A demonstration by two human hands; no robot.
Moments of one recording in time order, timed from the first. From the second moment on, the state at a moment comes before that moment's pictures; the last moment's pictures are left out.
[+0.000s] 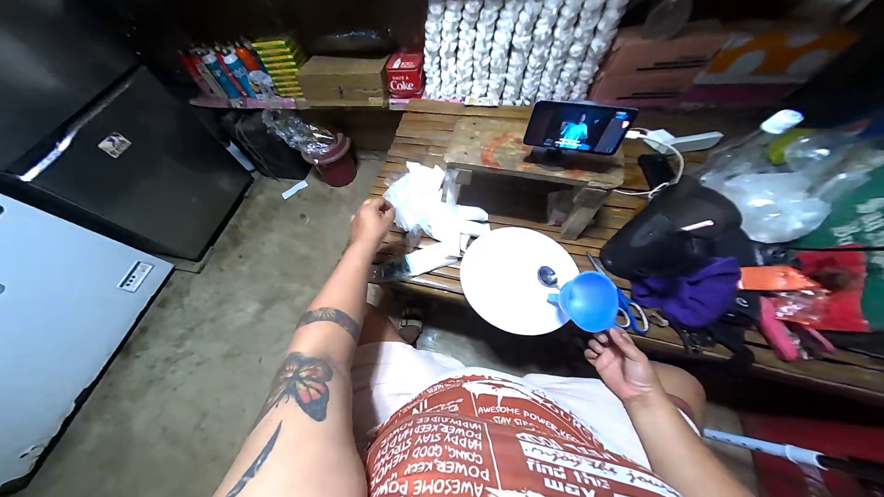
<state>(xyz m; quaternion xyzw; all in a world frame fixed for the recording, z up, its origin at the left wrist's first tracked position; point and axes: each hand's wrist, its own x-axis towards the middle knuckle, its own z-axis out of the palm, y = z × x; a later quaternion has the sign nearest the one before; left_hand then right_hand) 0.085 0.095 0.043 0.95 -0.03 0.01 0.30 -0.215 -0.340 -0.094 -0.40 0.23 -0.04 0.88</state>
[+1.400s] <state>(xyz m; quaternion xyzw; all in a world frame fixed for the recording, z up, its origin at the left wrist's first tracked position) 0.061 0.027 0.124 0.94 -0.34 -0.05 0.03 -0.218 -0.346 -0.095 -0.40 0.22 -0.04 0.89</state>
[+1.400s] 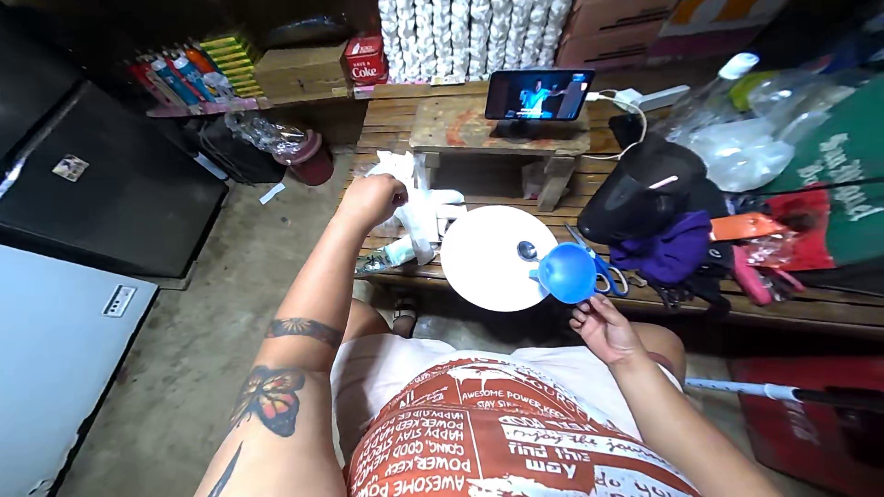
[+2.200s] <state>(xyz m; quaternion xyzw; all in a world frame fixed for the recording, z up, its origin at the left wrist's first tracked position) 0.032 0.019 0.087 0.93 -0.25 -0.08 0.27 -0.142 -0.313 -0.056 -0.38 0.37 0.03 0.85</state>
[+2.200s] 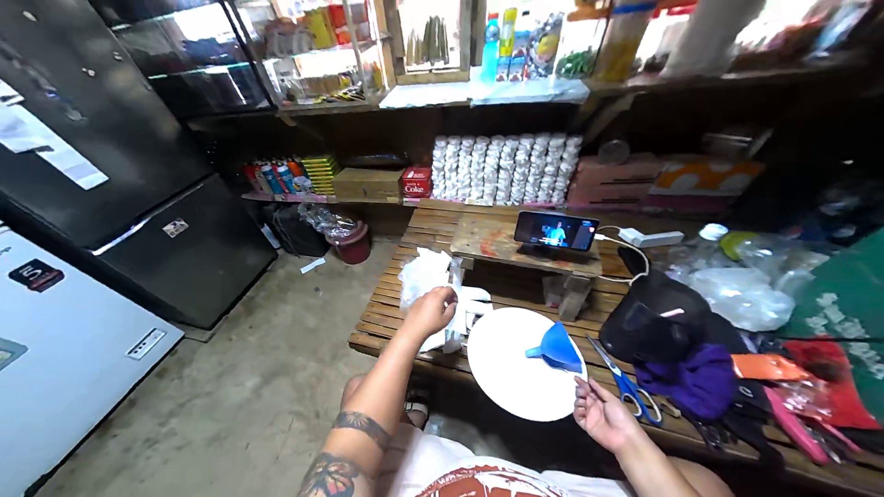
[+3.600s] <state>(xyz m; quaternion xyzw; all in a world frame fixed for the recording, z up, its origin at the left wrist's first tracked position) 0.047 0.034 -0.010 0.60 -0.24 0.06 0.76 0.119 -0.152 0.004 -0.88 0.10 0.04 0.46</state>
